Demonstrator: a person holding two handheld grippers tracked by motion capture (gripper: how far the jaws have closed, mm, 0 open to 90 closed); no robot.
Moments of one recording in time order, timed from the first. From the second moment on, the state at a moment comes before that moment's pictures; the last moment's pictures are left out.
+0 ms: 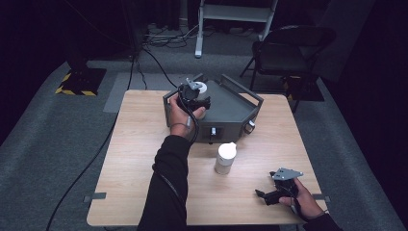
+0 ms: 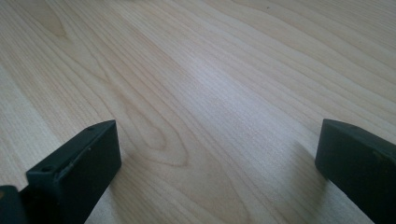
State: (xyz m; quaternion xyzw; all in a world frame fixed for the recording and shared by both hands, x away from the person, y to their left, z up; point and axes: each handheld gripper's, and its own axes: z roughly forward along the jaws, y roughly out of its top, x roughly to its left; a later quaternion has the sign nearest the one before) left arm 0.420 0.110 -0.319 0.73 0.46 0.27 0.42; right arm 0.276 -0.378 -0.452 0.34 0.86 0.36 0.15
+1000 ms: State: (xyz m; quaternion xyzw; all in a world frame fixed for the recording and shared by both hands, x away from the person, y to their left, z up) left arm 0.381 0.117 -0.298 0.73 0.40 0.33 0.45; right arm 0.277 -0.379 -0.451 0.33 0.86 0.36 0.15
